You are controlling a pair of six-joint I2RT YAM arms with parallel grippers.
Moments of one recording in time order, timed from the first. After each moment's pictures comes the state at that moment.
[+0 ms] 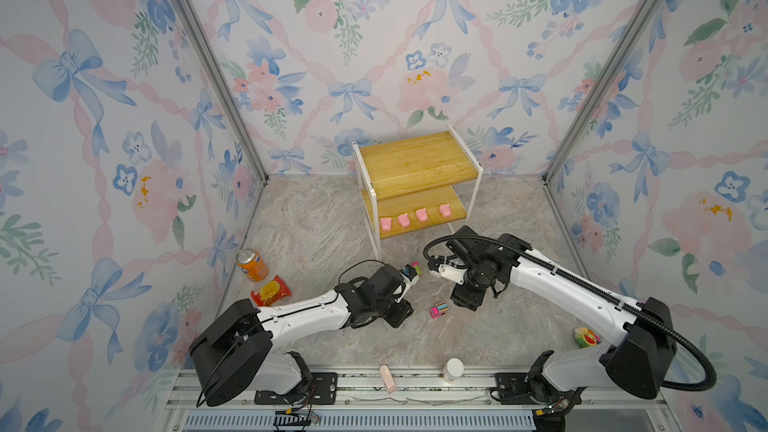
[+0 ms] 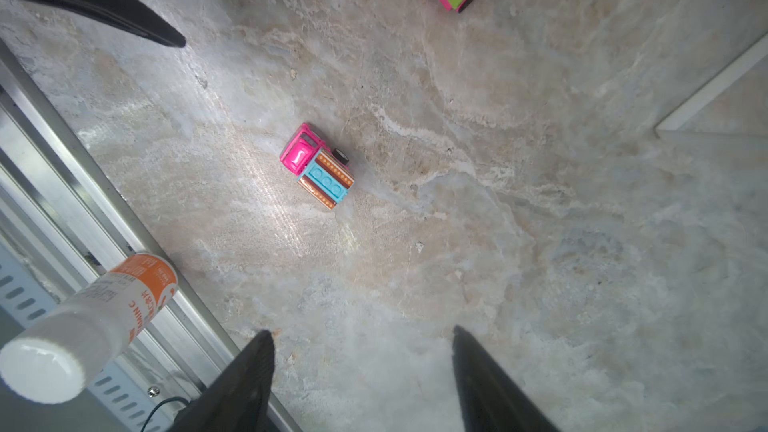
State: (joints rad) left arm -0.90 1.35 0.66 -0.23 0.13 -0.23; right arm 0.75 1.41 1.19 -1.15 0.01 -0.39
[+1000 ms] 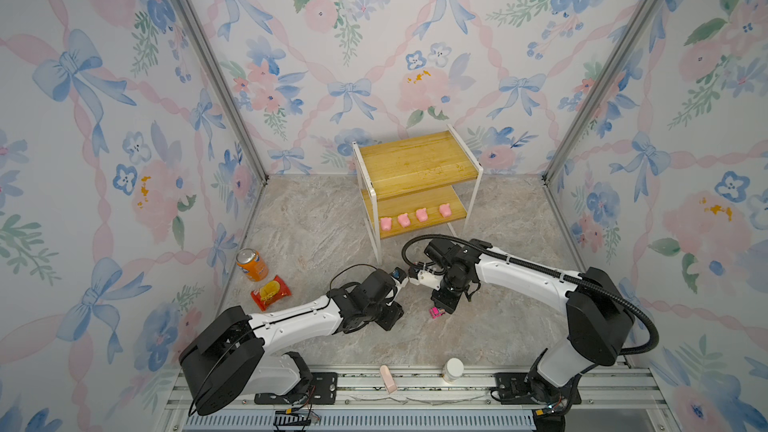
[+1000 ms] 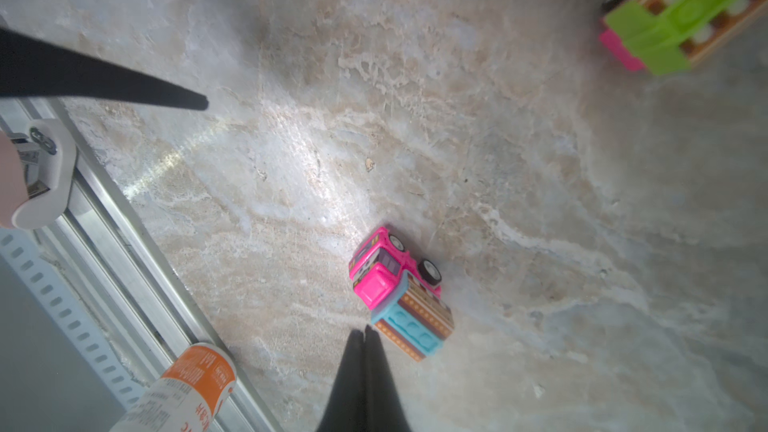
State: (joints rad) left arm -0.88 1.29 0.58 -0.23 0.09 -0.26; right arm 0.79 1.64 1.14 -0.96 -0.21 -0.26
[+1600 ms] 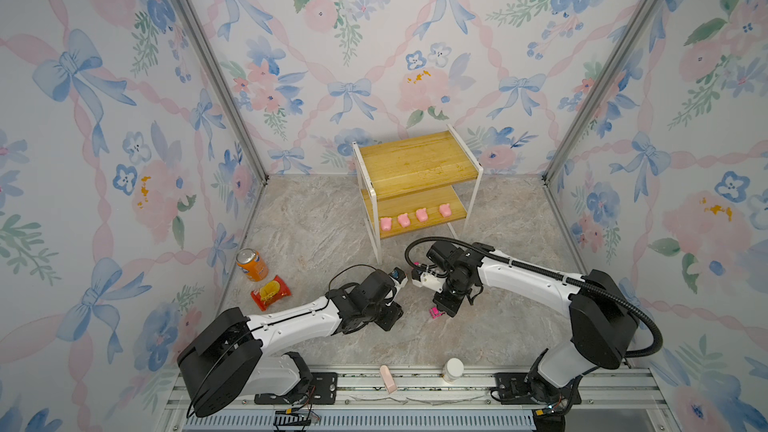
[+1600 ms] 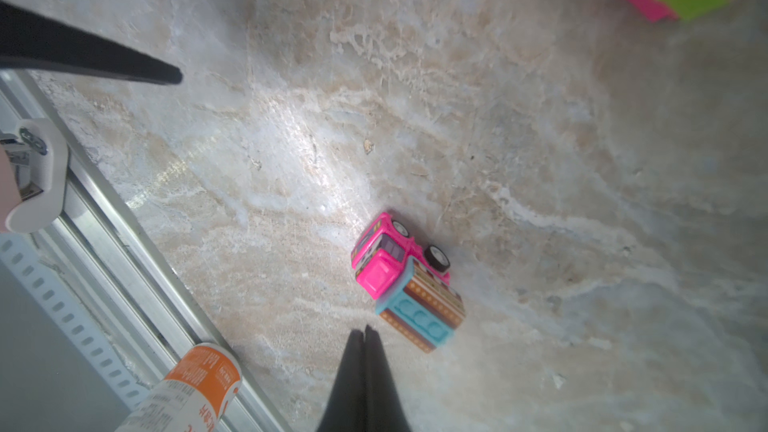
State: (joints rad) left arm -0.88 1.28 0.57 -0.23 0.09 -0.26; right arm 0.79 1.62 1.09 -0.94 -0.20 -0.22
